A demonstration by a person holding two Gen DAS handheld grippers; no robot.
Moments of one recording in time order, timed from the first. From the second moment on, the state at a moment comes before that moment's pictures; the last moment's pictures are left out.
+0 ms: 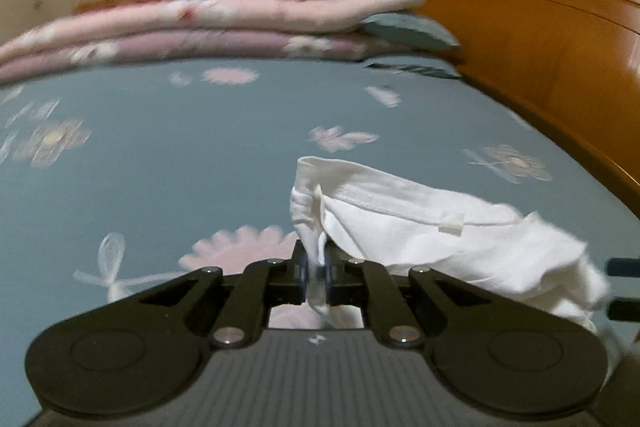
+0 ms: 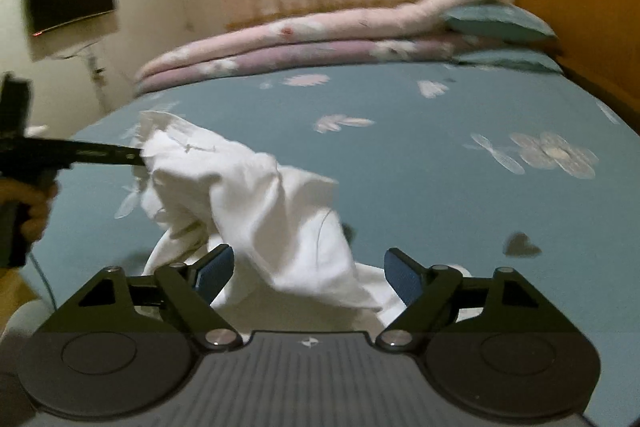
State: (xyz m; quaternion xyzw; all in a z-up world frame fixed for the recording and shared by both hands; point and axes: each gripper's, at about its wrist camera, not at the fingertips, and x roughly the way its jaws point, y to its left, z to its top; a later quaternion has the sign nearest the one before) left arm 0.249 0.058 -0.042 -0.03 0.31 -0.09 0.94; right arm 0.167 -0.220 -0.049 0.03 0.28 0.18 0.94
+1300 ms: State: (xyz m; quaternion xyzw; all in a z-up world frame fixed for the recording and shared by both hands) left arm 0.337 0.018 -0.008 0.07 0.29 -0.16 0.94; right arm 0.316 -0.232 -0.022 -0.14 0.30 0.12 0.93
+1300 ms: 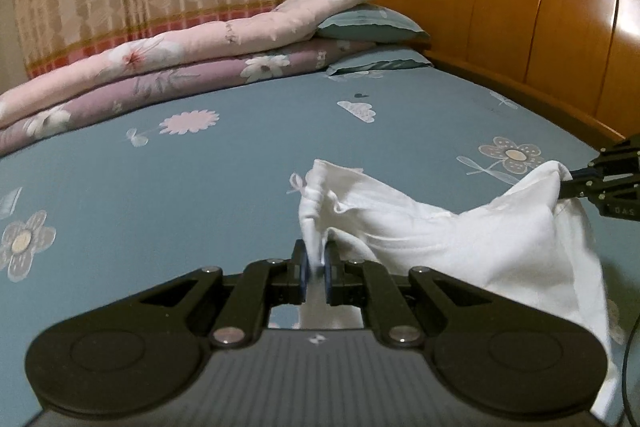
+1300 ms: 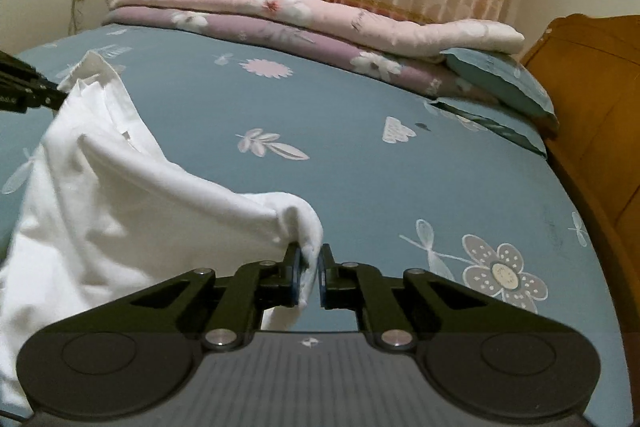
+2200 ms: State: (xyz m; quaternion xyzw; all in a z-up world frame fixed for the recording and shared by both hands) left arm 0.452 0.008 -0.078 0.06 0.38 -0.16 0.91; right arm 0.444 -0.293 -0.080 0.03 0.42 0.17 0.89
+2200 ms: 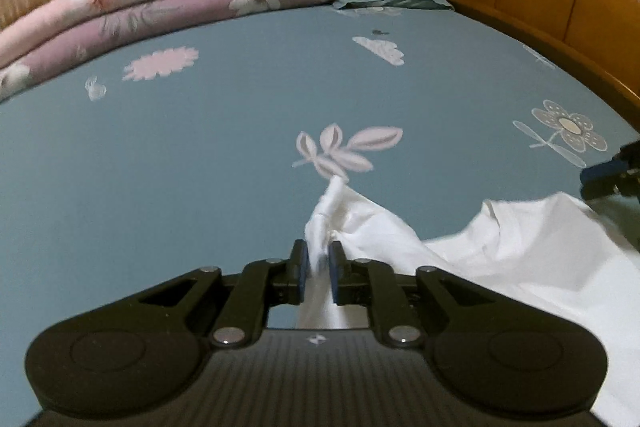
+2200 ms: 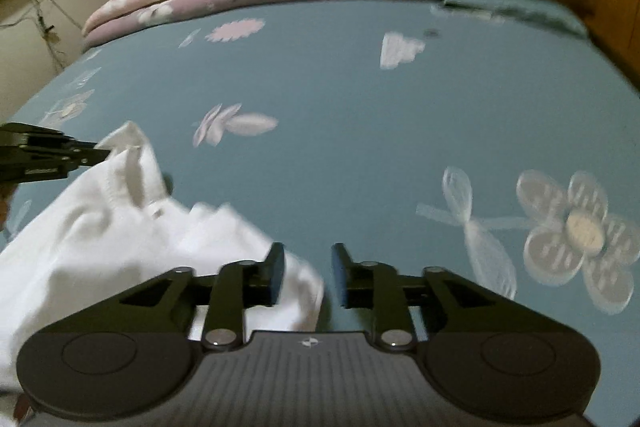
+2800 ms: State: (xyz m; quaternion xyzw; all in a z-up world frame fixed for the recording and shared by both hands) left arm 0.408 0.057 -0.108 -0.07 0.43 -0.17 0.89; right arm 0.405 -0.301 -0.126 0.19 0.47 0.22 0.83
